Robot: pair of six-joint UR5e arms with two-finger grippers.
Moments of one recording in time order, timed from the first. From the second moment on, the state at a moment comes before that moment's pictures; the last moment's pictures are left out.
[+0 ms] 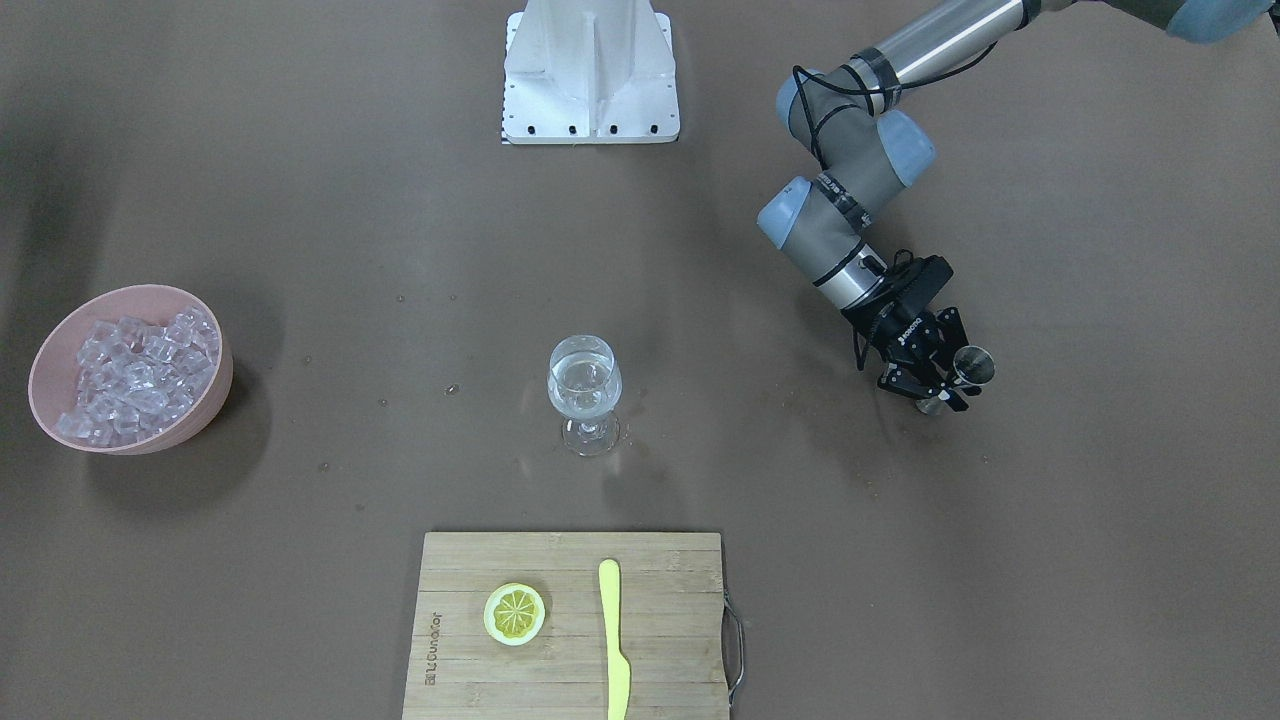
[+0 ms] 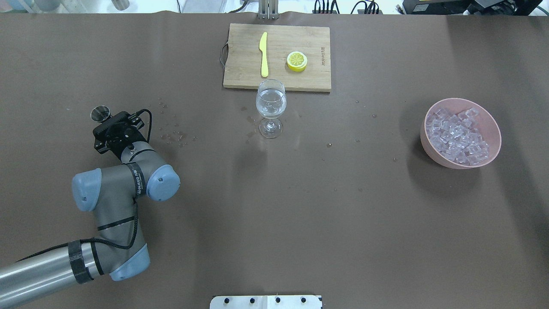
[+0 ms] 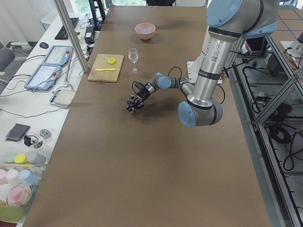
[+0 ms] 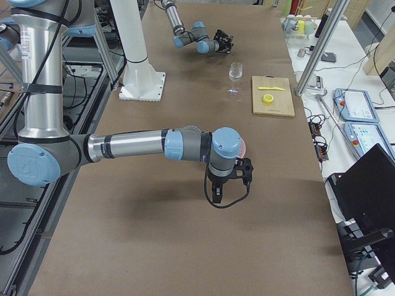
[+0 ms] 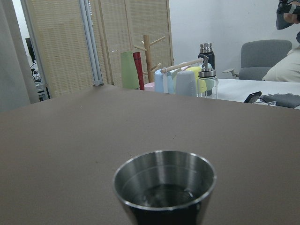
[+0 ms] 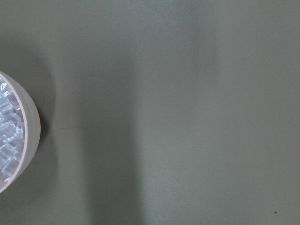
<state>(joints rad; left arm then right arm) -0.45 -2.00 -1.55 -1.26 -0.78 -2.14 1.58 -1.62 1.77 -1.75 2.38 -0.03</state>
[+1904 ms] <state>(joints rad) -0.62 -2.14 -1.87 -2.03 -1.05 -0.97 1.58 -1.61 1.77 -1.75 2.42 -0.03</state>
